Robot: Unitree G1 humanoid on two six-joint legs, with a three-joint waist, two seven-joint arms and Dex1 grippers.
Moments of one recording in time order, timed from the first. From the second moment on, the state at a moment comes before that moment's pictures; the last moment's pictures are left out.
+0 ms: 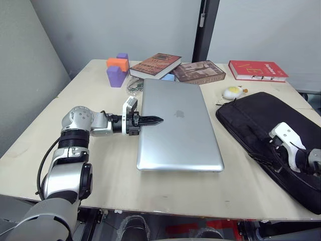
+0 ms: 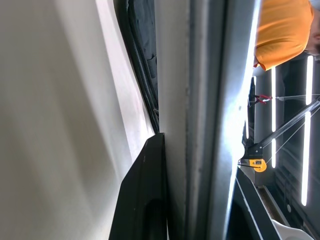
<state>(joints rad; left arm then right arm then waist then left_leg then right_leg) -0.91 0.46 0.24 0.59 -1.03 1.61 -0.64 0.02 -0.91 -0.30 -0.15 0.33 0.62 0.84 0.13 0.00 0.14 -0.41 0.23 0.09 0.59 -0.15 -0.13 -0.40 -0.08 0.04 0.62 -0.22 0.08</state>
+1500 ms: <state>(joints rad) -0.85 0.24 0.36 0.57 -1.10 1.61 -0.44 -0.34 -1.02 -0.39 -0.24 0.60 1.13 0.77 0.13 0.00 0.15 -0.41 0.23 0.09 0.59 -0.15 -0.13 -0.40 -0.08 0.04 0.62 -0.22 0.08</state>
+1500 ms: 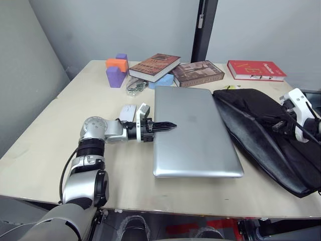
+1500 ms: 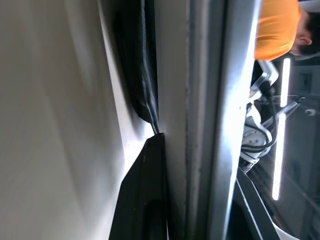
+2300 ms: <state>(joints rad) -0.81 0.09 0.47 0.55 -1.08 1.53 -0.23 -0.60 -0.58 -0.58 -0.30 0.93 1.61 0.27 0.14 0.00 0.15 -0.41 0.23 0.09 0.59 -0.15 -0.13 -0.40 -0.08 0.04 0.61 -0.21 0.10</state>
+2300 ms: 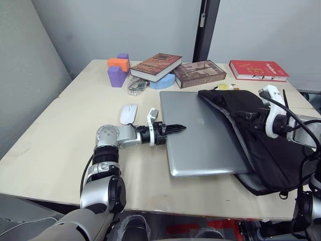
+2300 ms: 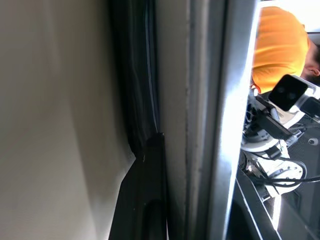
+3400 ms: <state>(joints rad) -0.89 -0.04 0.39 0.66 -0.96 1.40 -0.26 -0.49 -0.51 -0.27 -0.21 1.94 1.07 -0.75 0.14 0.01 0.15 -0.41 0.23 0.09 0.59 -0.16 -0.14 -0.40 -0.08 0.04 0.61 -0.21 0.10</state>
